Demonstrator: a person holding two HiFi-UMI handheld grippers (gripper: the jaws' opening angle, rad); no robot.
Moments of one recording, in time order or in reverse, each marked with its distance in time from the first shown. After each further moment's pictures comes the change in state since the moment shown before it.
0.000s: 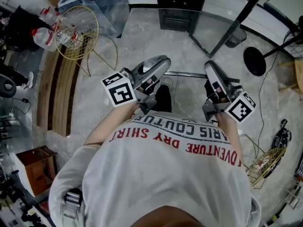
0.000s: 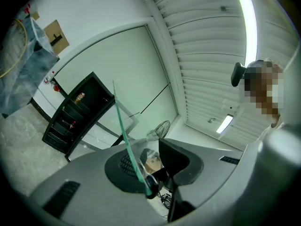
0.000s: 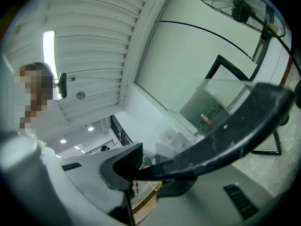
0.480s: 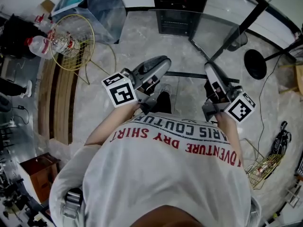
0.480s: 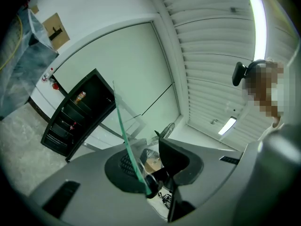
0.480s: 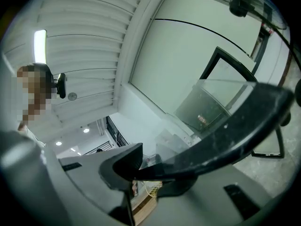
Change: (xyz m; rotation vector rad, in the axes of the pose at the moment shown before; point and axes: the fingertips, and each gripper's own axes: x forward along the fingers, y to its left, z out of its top) left arm 0.049 0.072 0.045 -0.031 0.030 0.003; right arm 0.065 -0.063 0.028 0.026 -0.006 -0.041
